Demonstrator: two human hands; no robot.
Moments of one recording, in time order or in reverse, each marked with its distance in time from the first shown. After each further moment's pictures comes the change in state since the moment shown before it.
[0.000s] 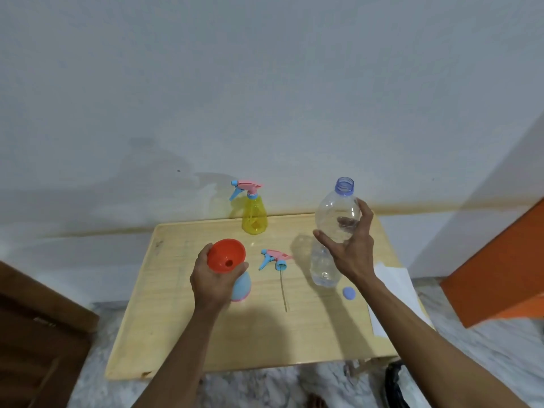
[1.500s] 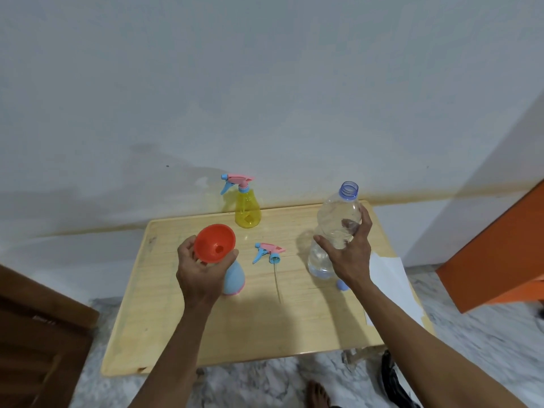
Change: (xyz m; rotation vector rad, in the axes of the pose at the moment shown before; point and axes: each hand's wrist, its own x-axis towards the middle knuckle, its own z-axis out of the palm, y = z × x) left_hand -0.013 0.025 -0.002 -0.018 0.105 0.078; right_hand -0.013 0.034 -0.008 0.051 0.020 0.097
